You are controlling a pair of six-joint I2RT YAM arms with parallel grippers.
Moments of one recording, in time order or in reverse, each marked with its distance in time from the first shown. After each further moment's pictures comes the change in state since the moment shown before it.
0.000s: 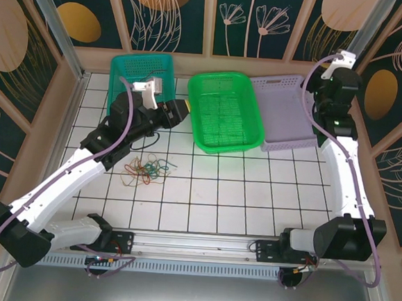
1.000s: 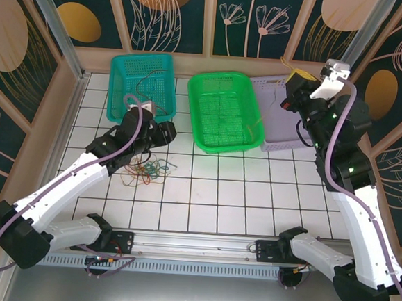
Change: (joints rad) left arm 0.002 -0.011 -0.126 -0.248 -0.193 -0.005; right arm 0.404 -0.325 0.087 -0.211 0.042 0.092
